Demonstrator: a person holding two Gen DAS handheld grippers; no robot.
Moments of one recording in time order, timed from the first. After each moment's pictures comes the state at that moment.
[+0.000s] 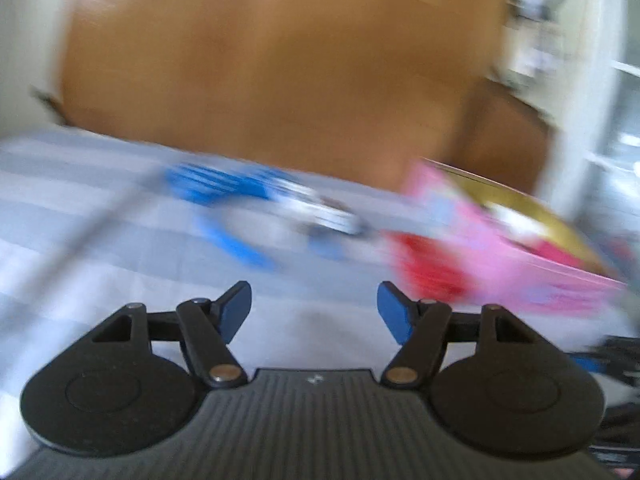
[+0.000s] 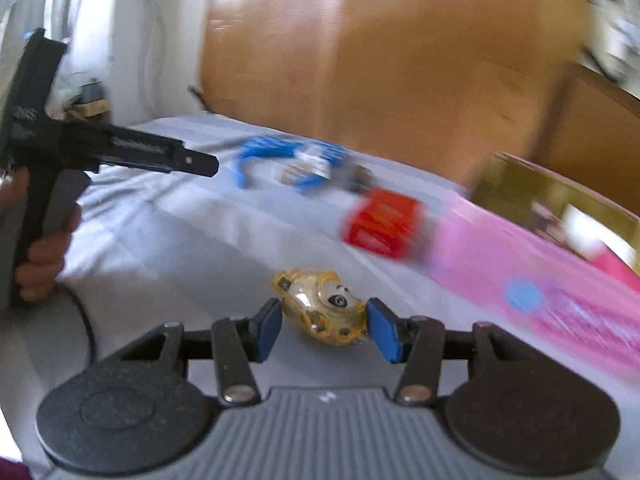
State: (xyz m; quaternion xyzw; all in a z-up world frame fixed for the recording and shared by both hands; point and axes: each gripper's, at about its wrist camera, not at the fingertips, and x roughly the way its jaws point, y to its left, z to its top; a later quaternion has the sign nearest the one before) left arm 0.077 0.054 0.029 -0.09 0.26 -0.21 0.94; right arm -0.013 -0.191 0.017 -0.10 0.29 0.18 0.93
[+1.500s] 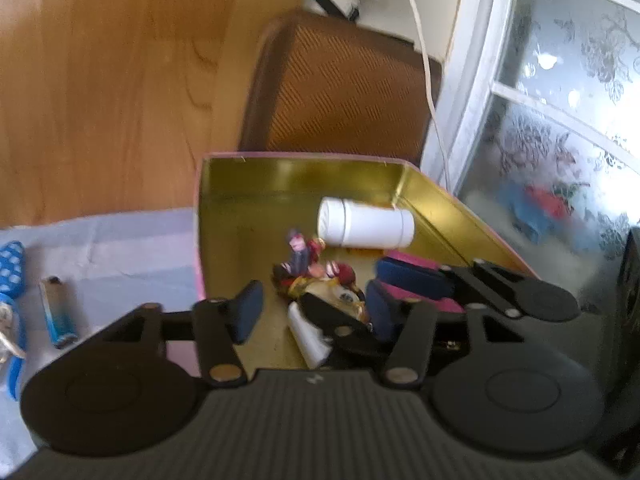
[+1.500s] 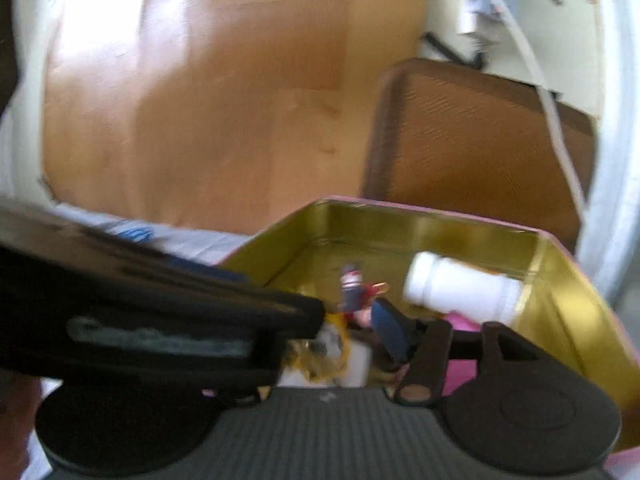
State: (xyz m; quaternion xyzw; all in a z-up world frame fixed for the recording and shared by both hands) left arm 0.155 -0.159 0.073 0.00 0.27 -0.33 0.91; right arm 0.107 -0.304 0.039 -0.03 0.22 0.03 0.98
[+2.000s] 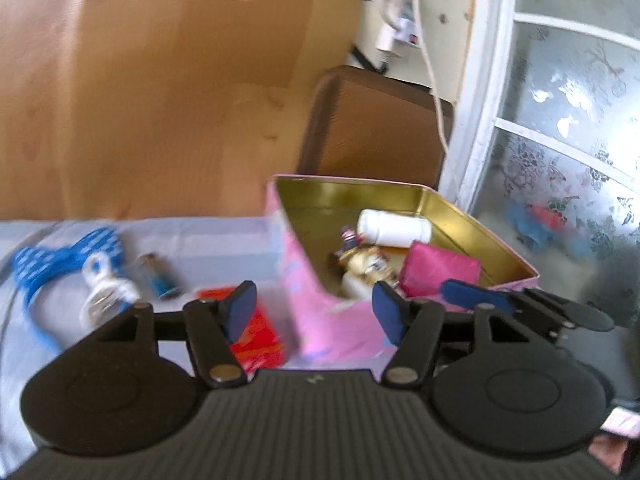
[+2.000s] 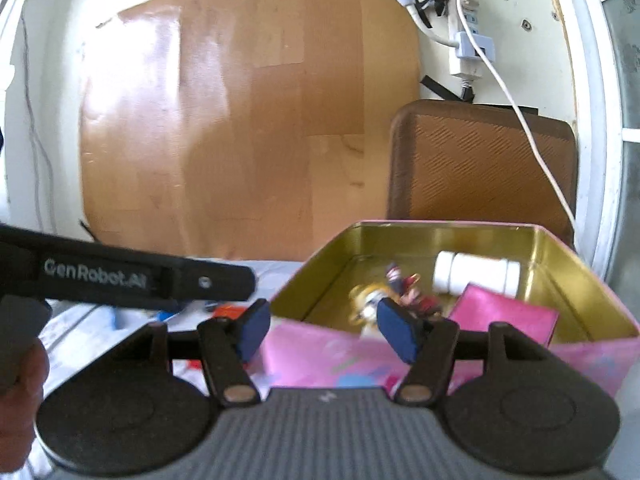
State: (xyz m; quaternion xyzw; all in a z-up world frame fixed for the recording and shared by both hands) left arm 0.083 -0.062 0.077 -0.02 0.22 -0.28 0.93; right arm 0.015 -0.273 0.050 0.02 0.17 0.06 0.98
